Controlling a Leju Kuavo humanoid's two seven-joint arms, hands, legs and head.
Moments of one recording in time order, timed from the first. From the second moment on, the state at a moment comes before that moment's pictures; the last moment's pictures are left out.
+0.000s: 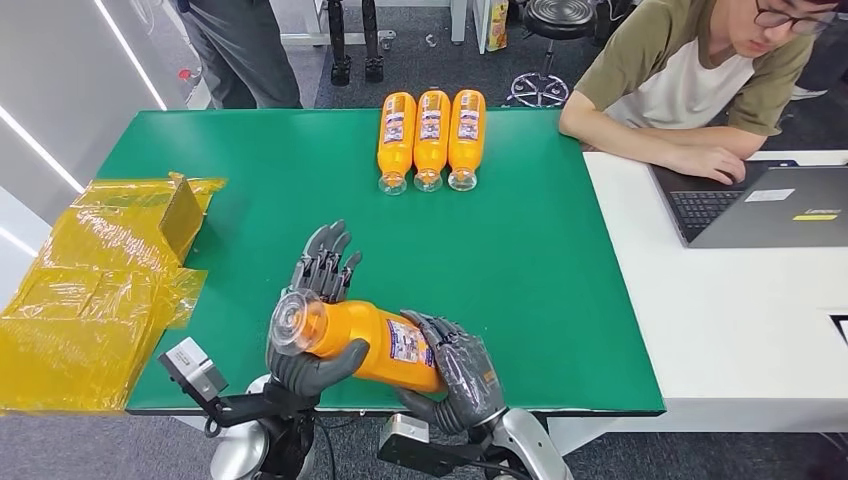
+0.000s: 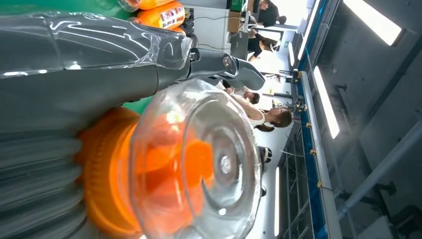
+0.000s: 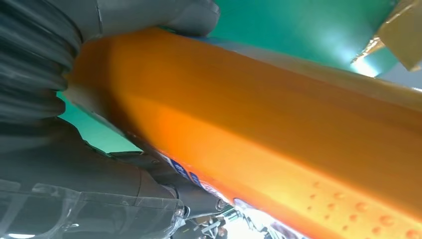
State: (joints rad) left arm -0.06 -0.20 -0.45 -1.32 0.00 -0.21 -0.41; right arm -0.04 0.01 0.59 -1.47 1.03 -0.16 -0.19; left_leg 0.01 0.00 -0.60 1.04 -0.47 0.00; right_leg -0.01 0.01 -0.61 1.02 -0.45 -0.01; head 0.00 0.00
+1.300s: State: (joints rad) left arm -0.05 -0.16 -0.36 -1.41 -0.40 0.18 -0.36; right arm -0.02 0.04 0.57 -1.56 0.79 -0.43 -0.31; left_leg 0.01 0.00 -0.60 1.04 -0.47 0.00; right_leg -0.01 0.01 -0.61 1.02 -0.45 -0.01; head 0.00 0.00
